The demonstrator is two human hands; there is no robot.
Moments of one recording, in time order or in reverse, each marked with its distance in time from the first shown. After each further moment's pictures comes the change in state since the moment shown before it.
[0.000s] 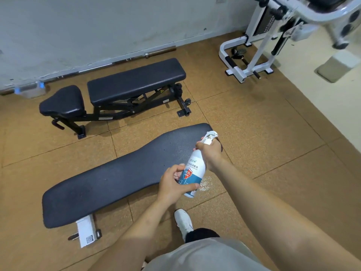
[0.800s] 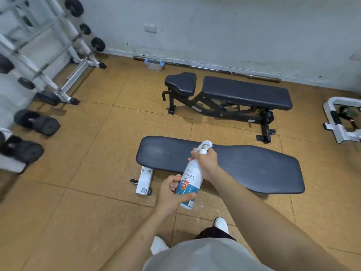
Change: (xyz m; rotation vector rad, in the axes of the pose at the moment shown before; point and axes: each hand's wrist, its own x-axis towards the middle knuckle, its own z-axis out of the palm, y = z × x) left_hand -0.266 -0.199 -0.269 -0.359 0.519 -0.206; right_hand -0.277 0.204 0.309 -0.363 -0.498 0.026
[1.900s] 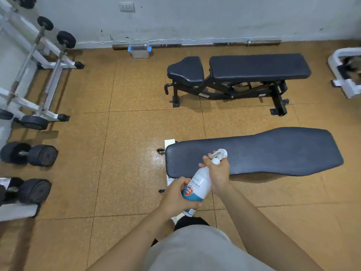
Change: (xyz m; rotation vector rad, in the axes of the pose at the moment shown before) left_hand 0.203 0.011 -0.244 0.401 -0.477 0.026; right_hand 0.072 0.022 0.239 0.242 0.349 0.005
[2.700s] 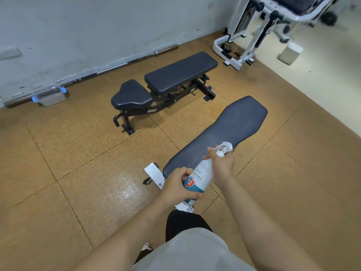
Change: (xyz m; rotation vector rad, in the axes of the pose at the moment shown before) left_hand 0.094 -0.002 -0.269 0.192 -0.539 0.457; right_hand -0.070 -0.025 0.219 0.304 0.704 -0.209
